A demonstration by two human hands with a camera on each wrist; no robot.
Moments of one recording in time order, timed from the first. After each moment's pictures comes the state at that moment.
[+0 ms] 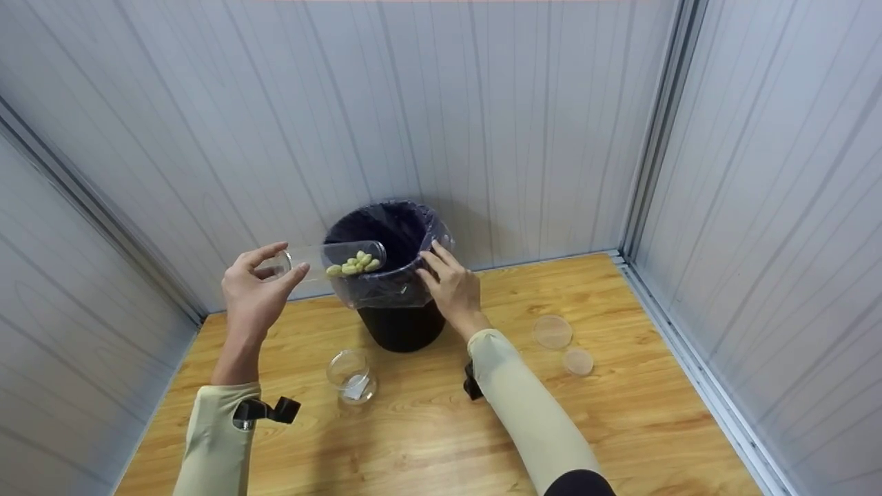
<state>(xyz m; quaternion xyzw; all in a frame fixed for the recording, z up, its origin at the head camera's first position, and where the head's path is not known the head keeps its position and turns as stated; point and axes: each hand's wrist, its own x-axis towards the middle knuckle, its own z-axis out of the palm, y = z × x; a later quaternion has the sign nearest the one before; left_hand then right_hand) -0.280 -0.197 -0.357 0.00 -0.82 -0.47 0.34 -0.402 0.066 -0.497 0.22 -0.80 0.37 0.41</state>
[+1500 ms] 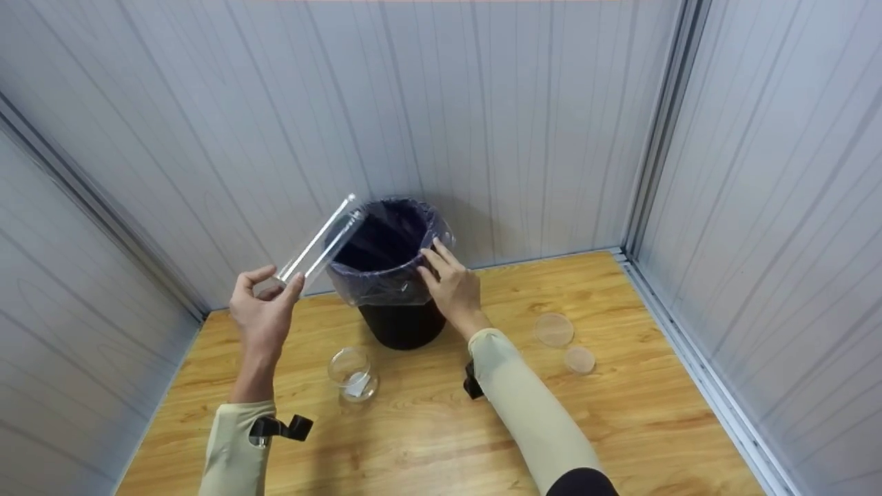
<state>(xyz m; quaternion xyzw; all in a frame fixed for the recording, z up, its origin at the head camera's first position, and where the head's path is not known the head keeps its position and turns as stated) -0.277 -0.194 -0.398 0.03 -0.72 -0.57 0.39 -0.399 0.065 -0.497 0.22 -0.81 0.38 0.39</state>
